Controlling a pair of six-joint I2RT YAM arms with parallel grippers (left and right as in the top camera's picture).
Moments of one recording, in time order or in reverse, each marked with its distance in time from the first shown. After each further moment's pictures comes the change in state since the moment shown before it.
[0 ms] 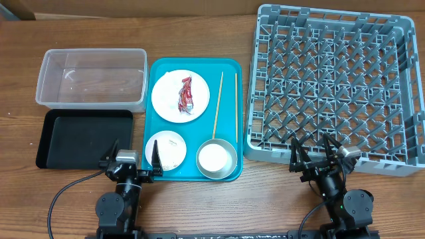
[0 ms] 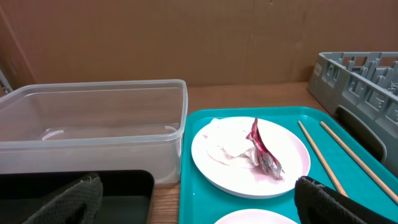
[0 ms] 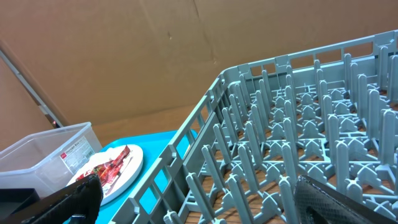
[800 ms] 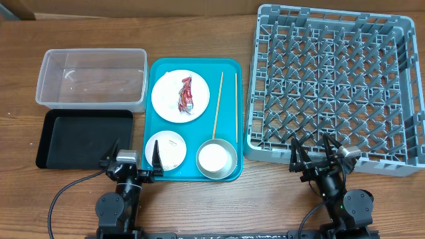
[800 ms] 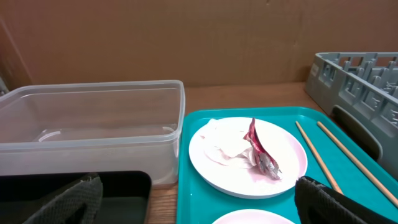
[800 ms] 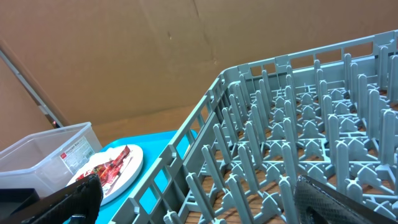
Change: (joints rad) left arm 0.000 0.000 0.000 0.002 0.008 0.000; right arm 0.000 0.000 0.000 0.000 0.000 0.000
